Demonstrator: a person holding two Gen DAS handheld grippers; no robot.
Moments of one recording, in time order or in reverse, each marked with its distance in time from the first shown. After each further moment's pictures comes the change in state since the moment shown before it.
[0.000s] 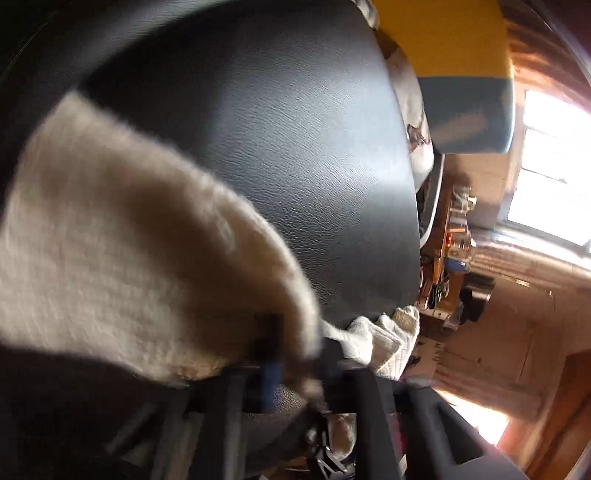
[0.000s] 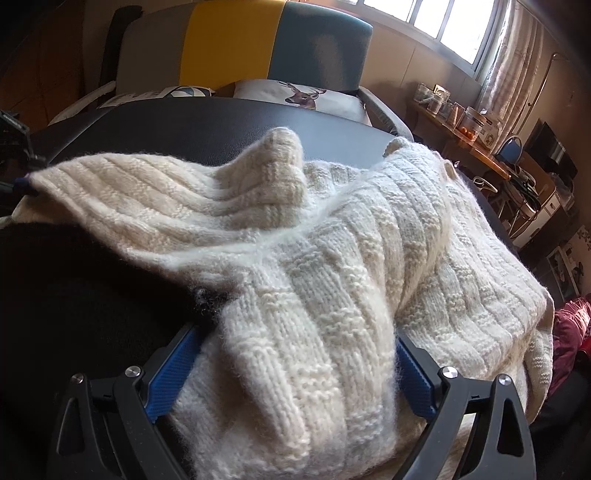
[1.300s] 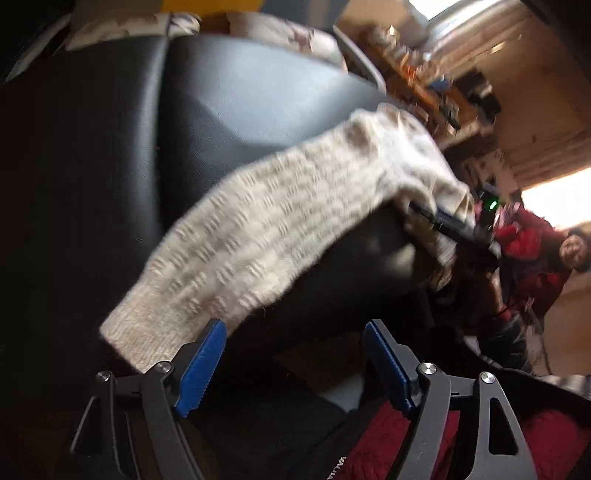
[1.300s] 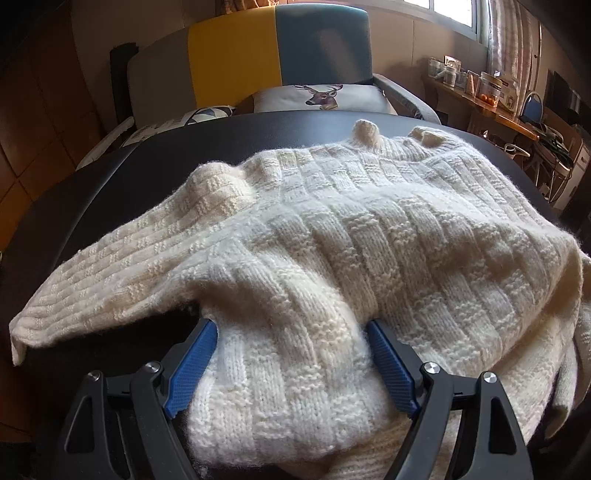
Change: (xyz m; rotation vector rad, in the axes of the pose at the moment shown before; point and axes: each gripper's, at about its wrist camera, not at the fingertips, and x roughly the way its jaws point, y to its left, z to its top) left arm -0.179 0.043 -0.132 0.778 0.077 0.239; right arm -0.012 0.002 0.010 0.128 0.000 0.204
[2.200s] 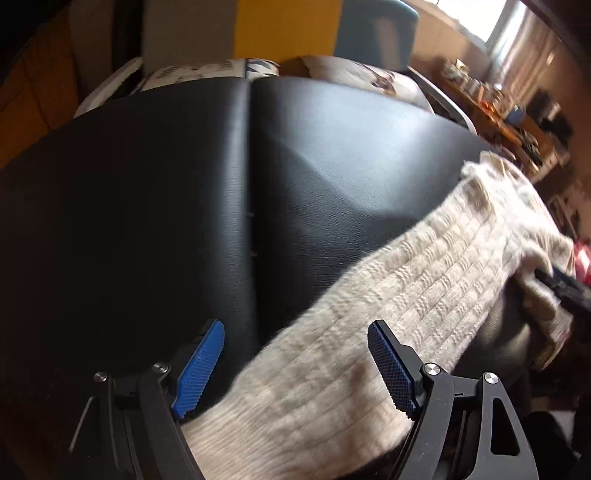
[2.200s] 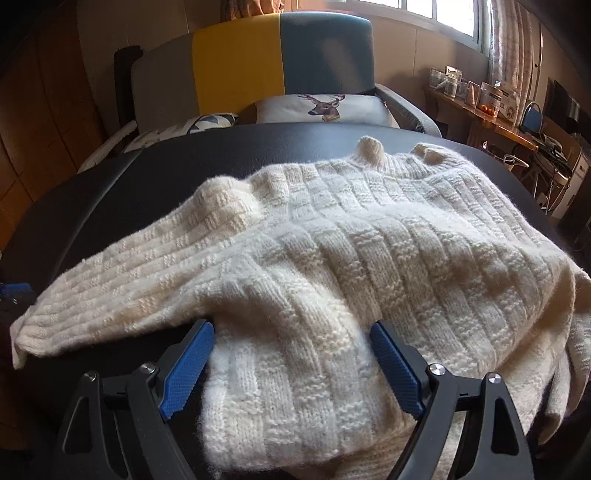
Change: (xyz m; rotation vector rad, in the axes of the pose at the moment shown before) left arm 0.079 0.007 0.048 0.052 -0.143 0.415; right arm -0.021 0.005 0.012 -0.005 -0.058 0.024
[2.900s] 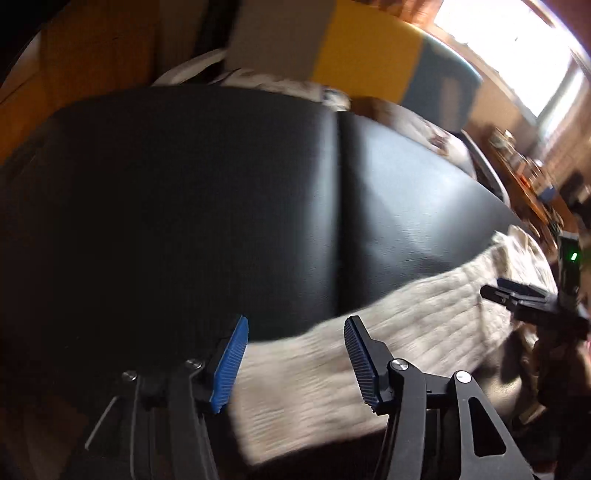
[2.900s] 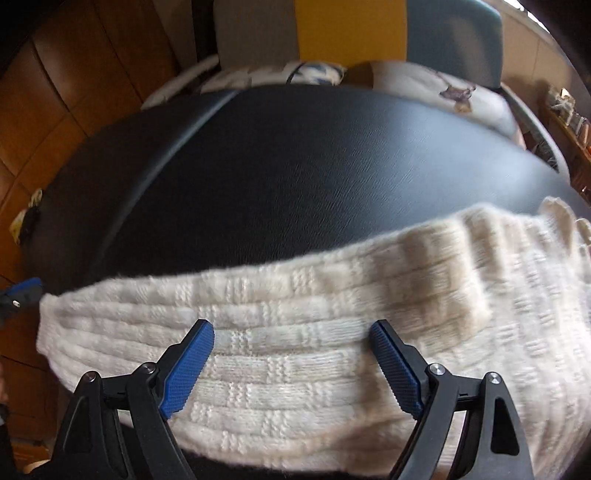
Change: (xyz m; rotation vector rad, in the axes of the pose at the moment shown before) left arm -0.053 0.085 -0.041 -0.353 -0.107 0.053; right arm 0.109 0.126 0.054 -0.295 0.236 0.175
